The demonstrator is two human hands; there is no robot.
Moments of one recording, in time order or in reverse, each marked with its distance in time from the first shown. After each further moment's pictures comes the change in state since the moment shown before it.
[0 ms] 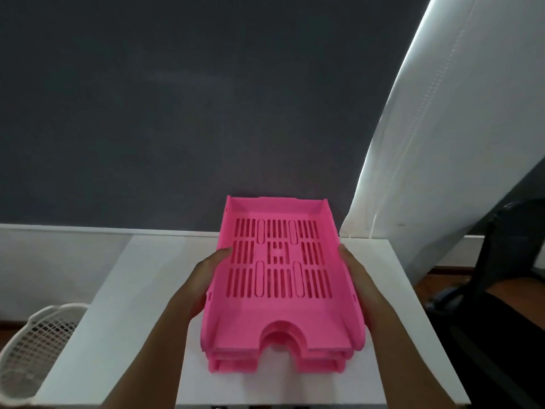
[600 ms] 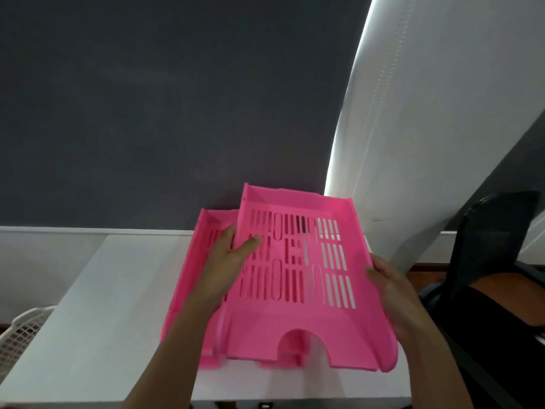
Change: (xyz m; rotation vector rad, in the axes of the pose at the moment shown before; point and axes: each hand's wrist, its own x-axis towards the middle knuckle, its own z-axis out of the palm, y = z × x) left_hand -0.040 0.028 0.135 0.098 0.094 0.359; right_hand -0.040 -0.005 -0.110 -0.068 0.113 -0.162
